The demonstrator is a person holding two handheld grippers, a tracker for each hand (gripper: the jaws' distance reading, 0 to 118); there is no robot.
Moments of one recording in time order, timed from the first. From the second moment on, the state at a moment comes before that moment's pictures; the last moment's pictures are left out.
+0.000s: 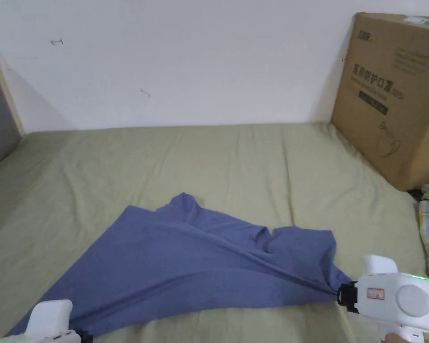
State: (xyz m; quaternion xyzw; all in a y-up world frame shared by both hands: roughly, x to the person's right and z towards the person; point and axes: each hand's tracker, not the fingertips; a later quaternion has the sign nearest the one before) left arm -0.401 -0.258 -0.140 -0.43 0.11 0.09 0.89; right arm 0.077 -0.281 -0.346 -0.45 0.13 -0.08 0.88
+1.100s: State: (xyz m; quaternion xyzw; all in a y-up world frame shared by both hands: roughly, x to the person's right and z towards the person) left arm -0.394 -0.270 -0.237 -0.45 0.07 0.08 0.89; right arm 0.064 -0.299 -0.432 -0.48 0.11 -0.08 0.87
